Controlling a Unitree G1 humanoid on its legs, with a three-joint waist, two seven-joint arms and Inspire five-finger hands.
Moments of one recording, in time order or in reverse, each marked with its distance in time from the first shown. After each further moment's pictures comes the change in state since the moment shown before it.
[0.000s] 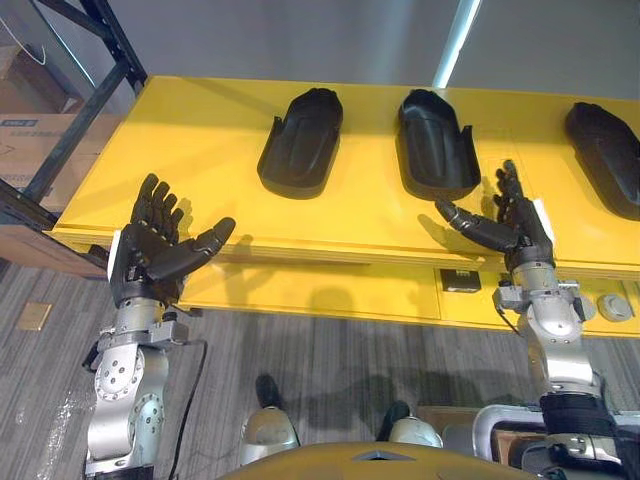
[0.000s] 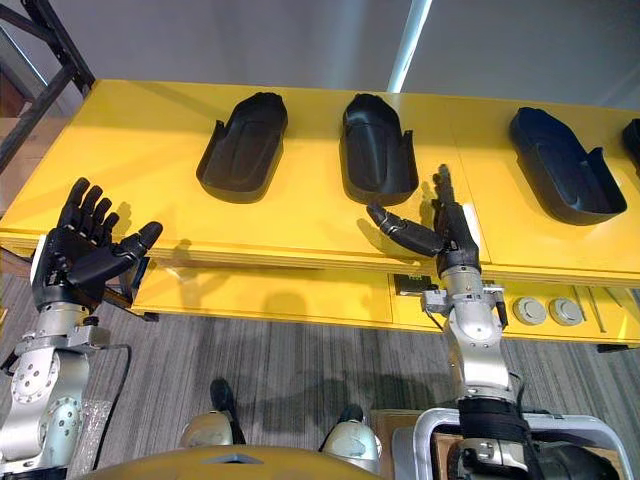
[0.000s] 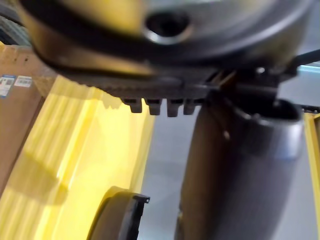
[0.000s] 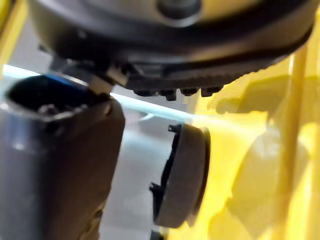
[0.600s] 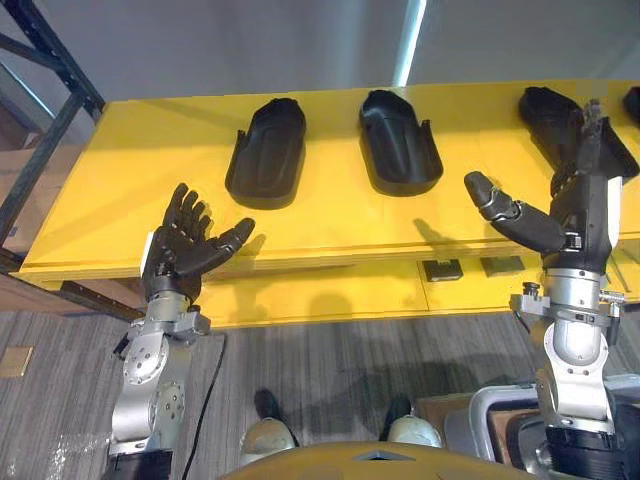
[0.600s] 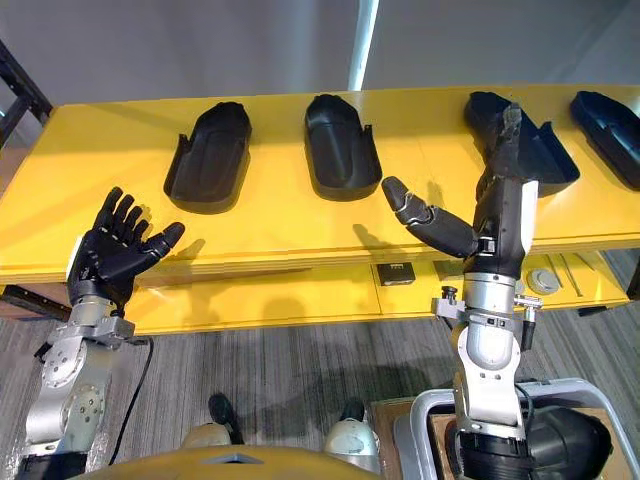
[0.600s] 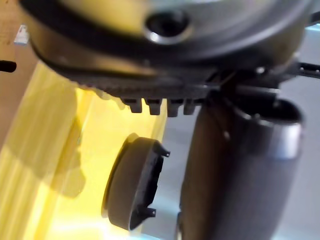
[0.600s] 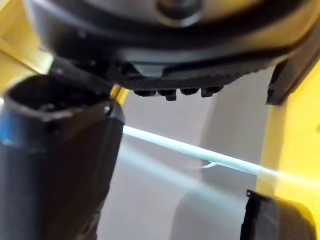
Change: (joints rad) left arm -0.094 -0.003 -0.066 0.094 -0.023 0.069 0.030; right arm 0.163 0.022 -0.038 -0.276 -0.039 -0.146 -0.050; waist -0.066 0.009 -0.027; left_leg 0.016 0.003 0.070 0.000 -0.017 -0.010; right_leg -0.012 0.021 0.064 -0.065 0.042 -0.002
